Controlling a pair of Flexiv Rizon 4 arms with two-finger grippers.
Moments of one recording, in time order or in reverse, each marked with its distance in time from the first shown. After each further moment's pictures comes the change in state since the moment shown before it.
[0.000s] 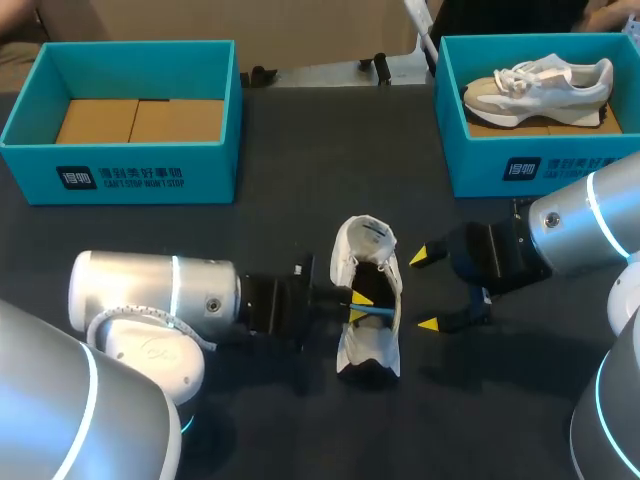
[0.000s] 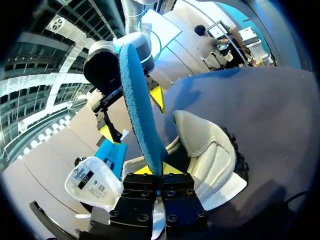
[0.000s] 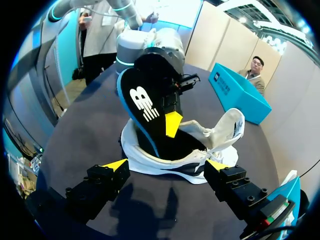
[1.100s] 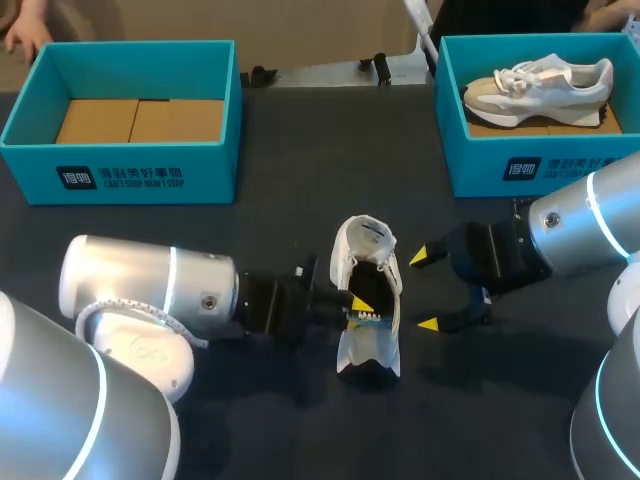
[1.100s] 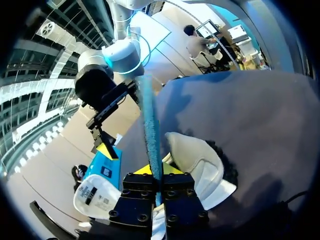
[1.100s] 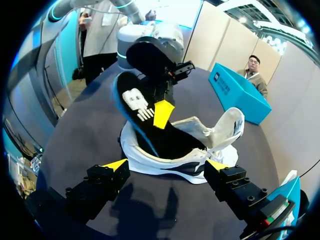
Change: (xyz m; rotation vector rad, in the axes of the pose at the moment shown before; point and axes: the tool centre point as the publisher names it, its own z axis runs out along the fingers) left arm 0.002 -0.024 -0.011 0.000 0.071 0.085; right arm 0.000 0.000 0.000 0.000 0.000 0.000
